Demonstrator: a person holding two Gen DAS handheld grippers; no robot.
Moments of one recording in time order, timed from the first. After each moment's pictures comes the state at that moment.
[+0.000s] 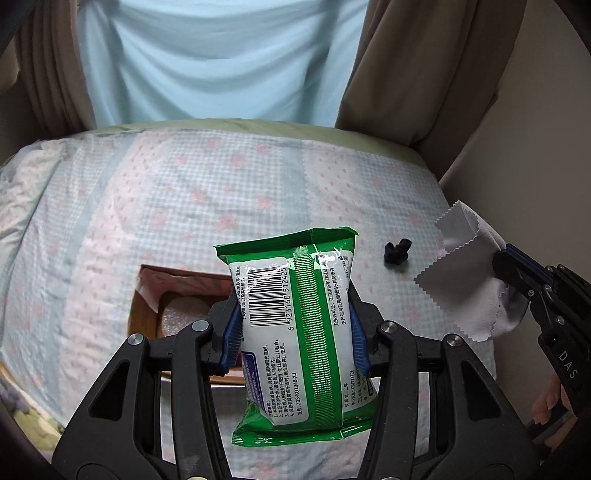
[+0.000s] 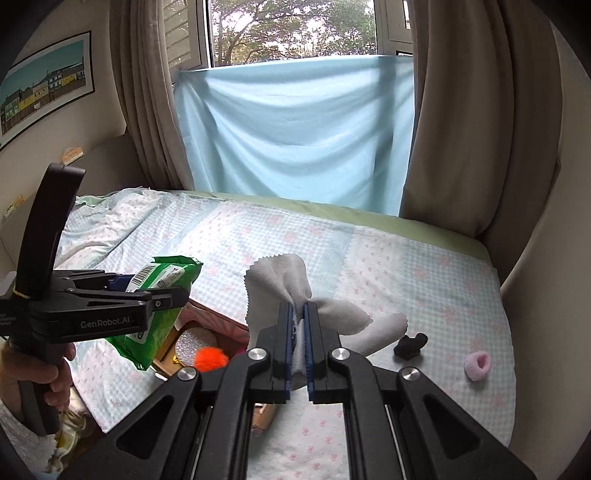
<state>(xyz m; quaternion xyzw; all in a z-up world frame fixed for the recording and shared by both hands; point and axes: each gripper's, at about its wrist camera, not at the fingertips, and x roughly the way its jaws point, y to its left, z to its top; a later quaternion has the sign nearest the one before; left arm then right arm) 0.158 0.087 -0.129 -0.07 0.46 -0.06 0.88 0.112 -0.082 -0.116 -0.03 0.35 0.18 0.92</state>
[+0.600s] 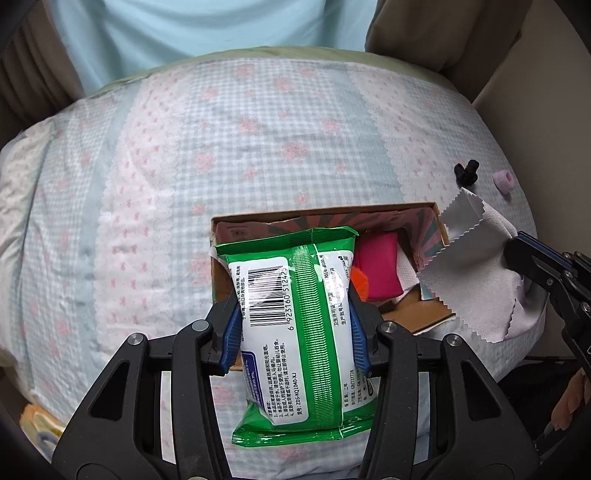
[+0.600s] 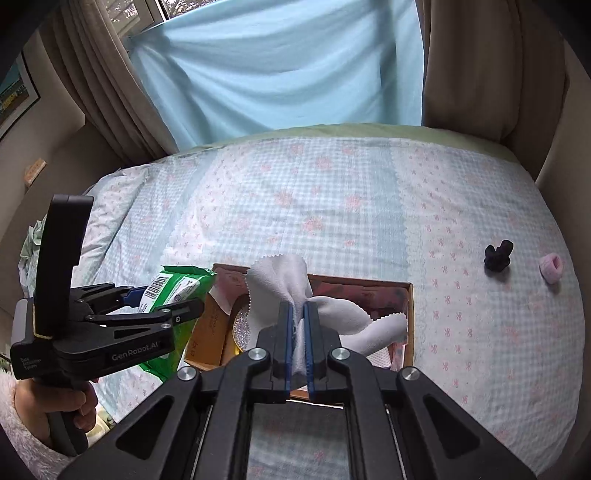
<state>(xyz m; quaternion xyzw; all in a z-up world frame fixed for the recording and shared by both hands) 0.187 0.258 -0.230 0.01 0.57 -0.09 0.82 0.148 0.066 -0.202 0.05 0.49 0.12 0.86</state>
